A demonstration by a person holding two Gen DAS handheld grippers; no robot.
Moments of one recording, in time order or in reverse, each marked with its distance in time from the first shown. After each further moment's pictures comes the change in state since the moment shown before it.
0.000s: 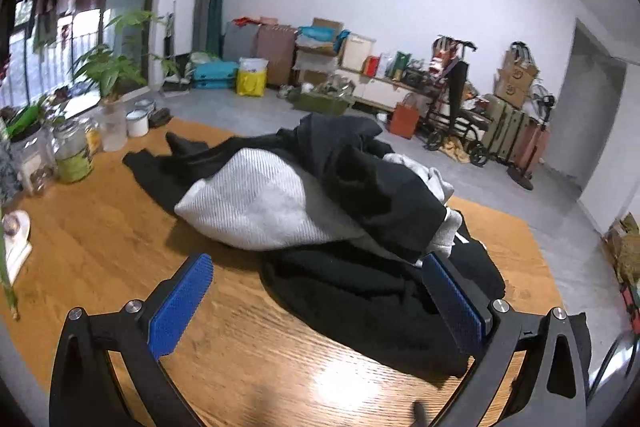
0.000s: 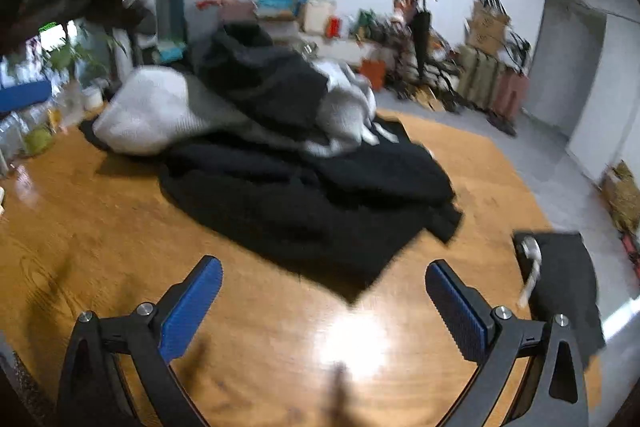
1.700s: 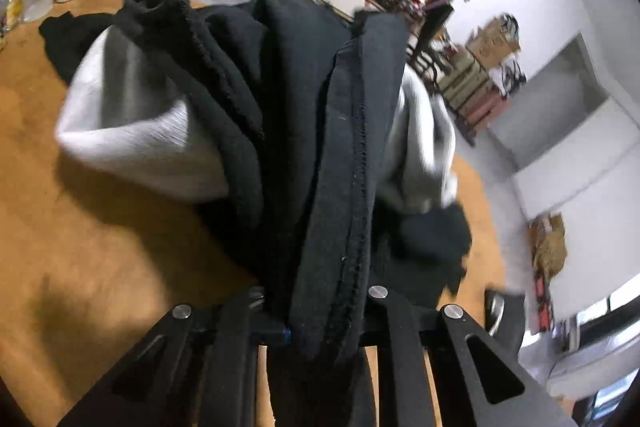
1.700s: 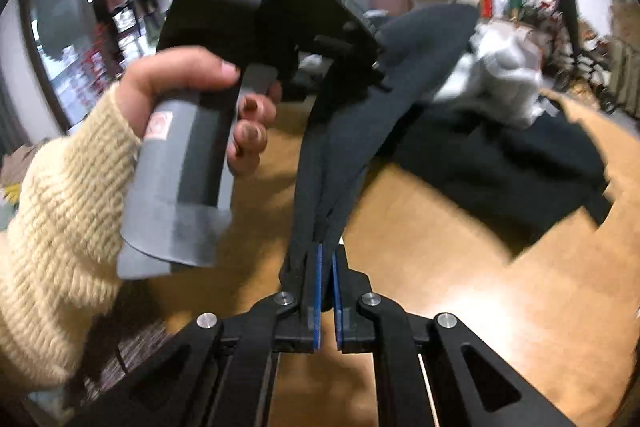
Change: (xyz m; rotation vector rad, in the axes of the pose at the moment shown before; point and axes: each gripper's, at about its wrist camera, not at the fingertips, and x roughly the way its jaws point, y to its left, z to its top) left arm 0.083 0.007 -0.054 -0.172 0.407 -0.280; right arm -0.033 0.032 -0.056 -0.162 0.133 0.647
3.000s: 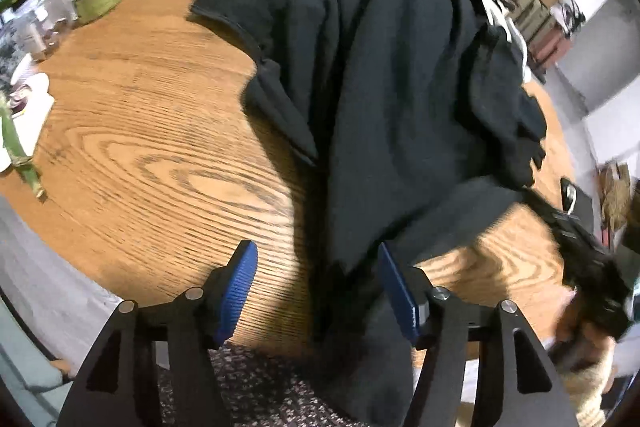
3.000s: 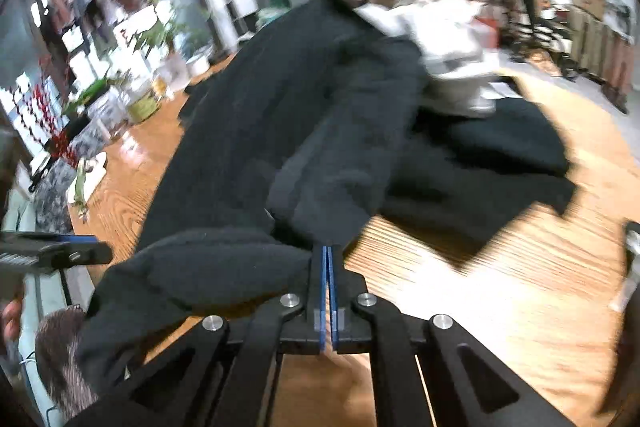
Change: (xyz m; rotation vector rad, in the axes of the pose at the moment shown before) left arm -0.083 0.059 -0.081 0.033 0.248 0.288; right arm -0.018 -0.073 0.026 0.163 0.010 -0.177
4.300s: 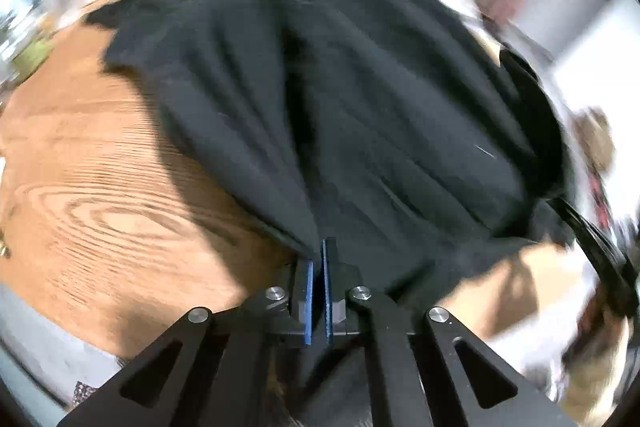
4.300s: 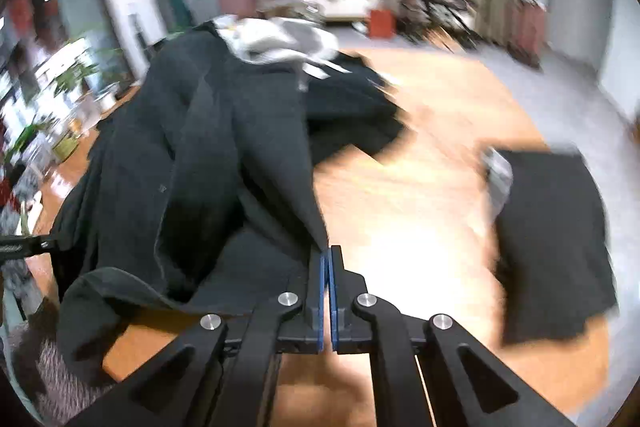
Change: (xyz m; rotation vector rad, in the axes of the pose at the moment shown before) left arm -0.011 -0.081 -0.012 0.260 -0.009 -0.115; right arm -0.079 -0.105 -0.065 0.208 0.024 -0.291
